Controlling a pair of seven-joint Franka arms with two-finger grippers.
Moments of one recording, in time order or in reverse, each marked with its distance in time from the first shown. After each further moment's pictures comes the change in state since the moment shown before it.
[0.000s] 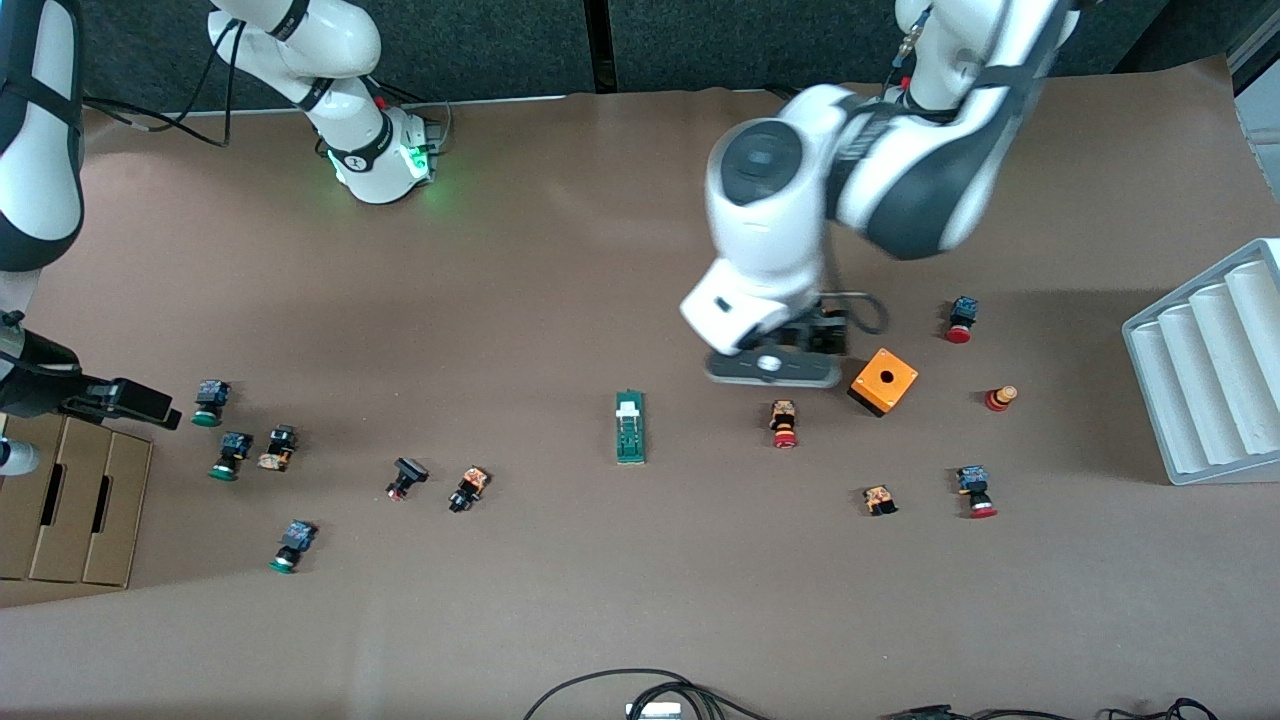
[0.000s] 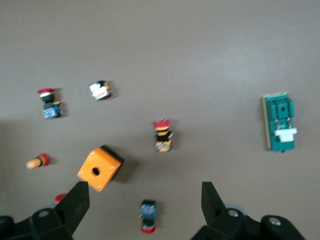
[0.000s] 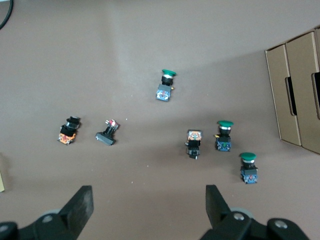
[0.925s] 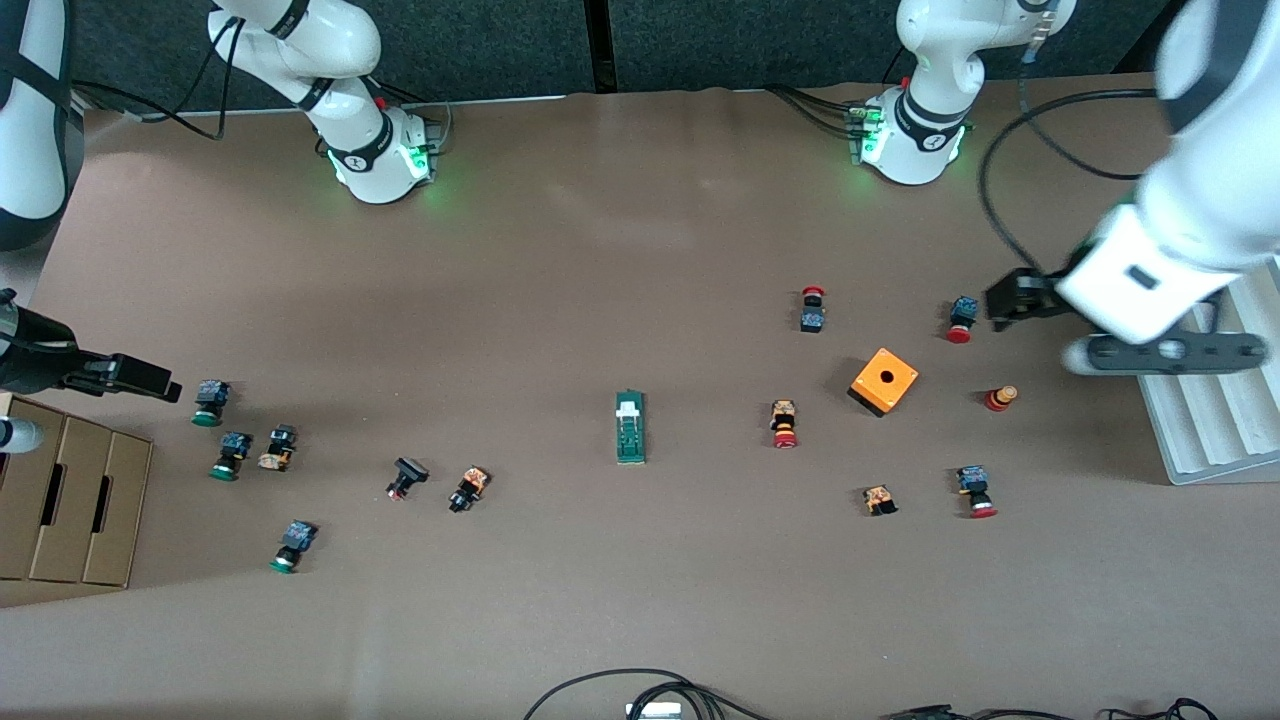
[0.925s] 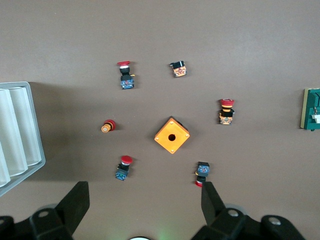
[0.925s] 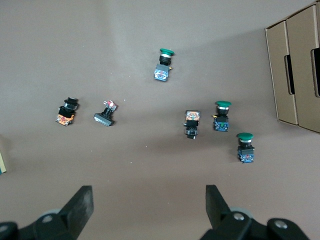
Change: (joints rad) left arm 0.385 -0.133 0.029 0.152 -0.183 -0.263 0.339; right arm -0.004 -0.022 0.002 0.003 0.000 -0.089 0.001
